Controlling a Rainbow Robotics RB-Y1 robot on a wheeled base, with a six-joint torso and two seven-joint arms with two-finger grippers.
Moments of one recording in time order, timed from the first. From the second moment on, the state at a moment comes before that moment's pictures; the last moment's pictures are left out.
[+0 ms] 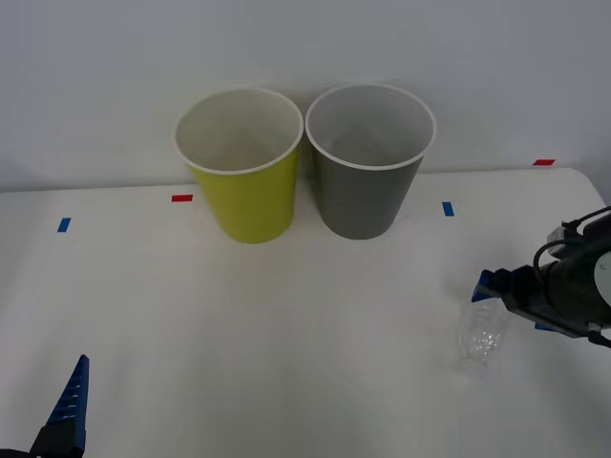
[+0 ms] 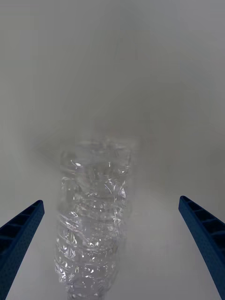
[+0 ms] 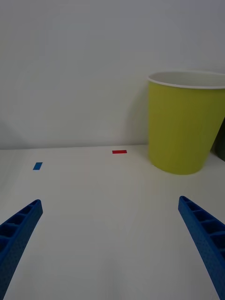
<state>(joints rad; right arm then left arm) -0.14 -0.66 0.03 -1.97 -0.67 1.55 0.85 1.10 0.47 -0.07 -2.30 0.36 -0.40 -1.54</state>
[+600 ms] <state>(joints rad) -0.23 -0.66 0.11 -1.86 -0.67 1.55 0.84 1.10 0.47 -0.07 -2.30 0.36 -0.40 -1.54</state>
